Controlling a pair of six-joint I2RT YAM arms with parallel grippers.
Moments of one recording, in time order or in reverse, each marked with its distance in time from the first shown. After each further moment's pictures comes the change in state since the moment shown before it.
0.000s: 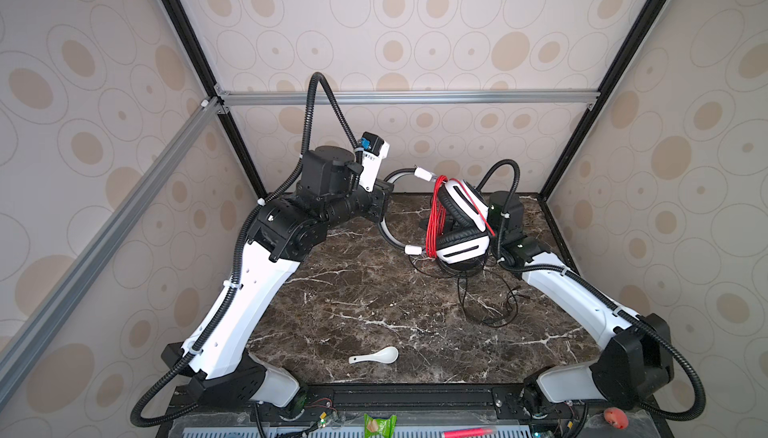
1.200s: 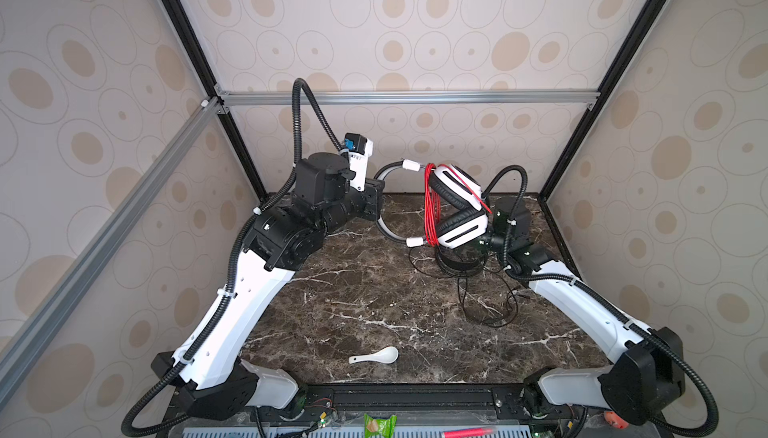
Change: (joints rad) left arm 0.000 -0.077 -0.122 0.106 -0.123 -0.166; right arm 0.000 -0.079 -0.064 -0.020 0.097 0.005
